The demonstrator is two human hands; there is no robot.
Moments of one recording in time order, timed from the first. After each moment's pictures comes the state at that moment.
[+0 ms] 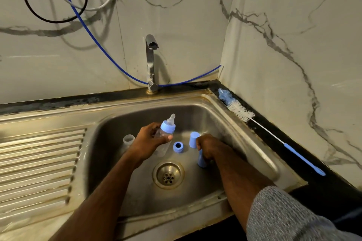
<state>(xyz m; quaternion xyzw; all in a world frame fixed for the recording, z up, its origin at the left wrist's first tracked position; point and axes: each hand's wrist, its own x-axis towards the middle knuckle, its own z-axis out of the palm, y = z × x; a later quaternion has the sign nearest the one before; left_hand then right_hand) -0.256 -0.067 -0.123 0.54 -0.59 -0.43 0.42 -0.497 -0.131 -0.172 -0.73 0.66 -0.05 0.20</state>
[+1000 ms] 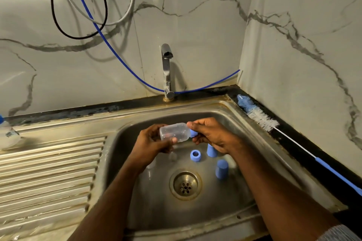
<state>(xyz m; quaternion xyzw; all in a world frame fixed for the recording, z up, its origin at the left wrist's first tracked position) -0.228 -0.056 -0.100 0.51 -0.58 -0.41 0.49 -0.444 -0.128 -0.092 -0.60 0.42 -0.36 0.58</state>
